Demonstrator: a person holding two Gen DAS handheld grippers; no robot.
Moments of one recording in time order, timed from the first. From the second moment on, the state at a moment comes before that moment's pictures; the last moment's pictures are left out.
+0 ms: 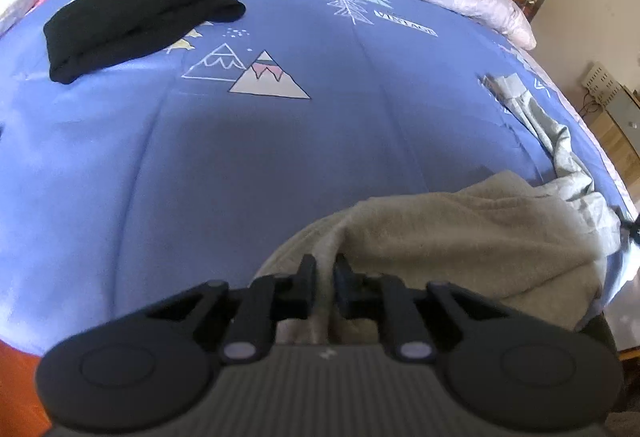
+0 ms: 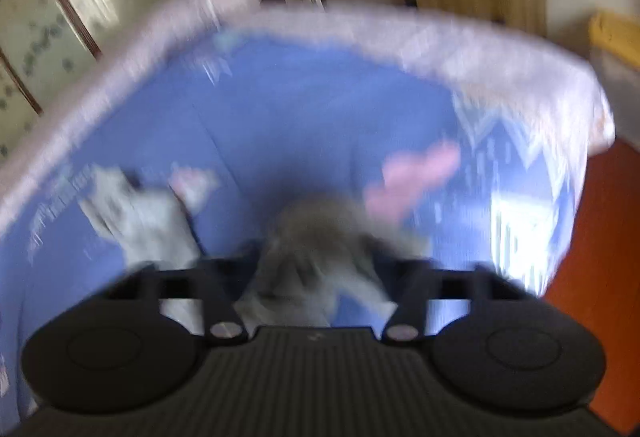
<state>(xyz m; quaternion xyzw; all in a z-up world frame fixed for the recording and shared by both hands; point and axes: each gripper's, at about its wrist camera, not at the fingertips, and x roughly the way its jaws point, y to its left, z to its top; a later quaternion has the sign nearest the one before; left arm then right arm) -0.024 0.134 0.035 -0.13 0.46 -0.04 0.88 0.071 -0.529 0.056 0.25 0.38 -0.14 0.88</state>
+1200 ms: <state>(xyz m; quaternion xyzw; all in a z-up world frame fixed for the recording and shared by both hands) -0.032 0.152 0.081 -0.16 0.40 -0.01 0.90 0.047 -0.543 0.126 0.19 0.25 -0.19 0.93</state>
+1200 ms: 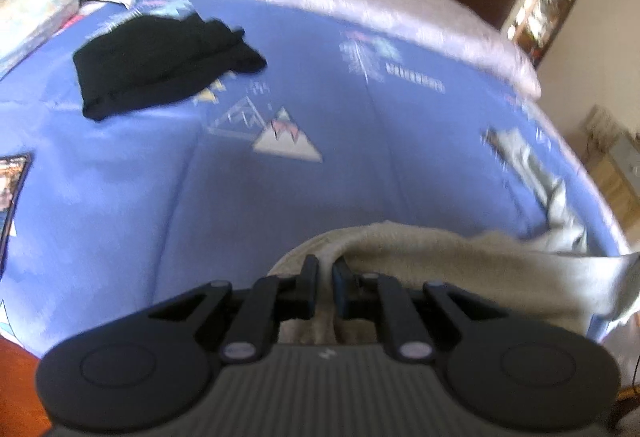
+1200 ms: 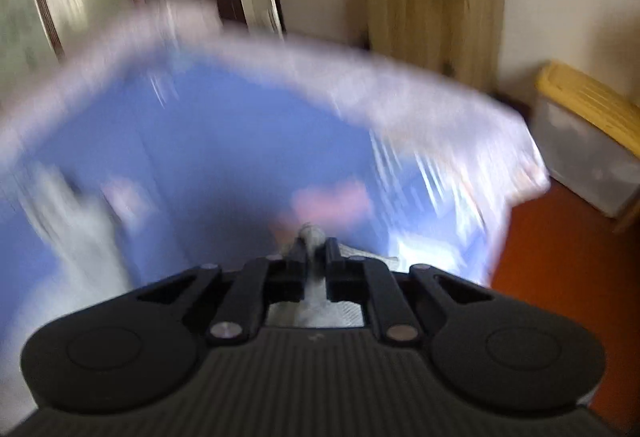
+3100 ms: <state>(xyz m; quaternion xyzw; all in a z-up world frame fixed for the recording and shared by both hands) 0.002 0.085 -0.017 -0.32 0.51 -0.10 0.79 0.101 -0.519 0.235 0.23 0.07 -0.16 0.96</state>
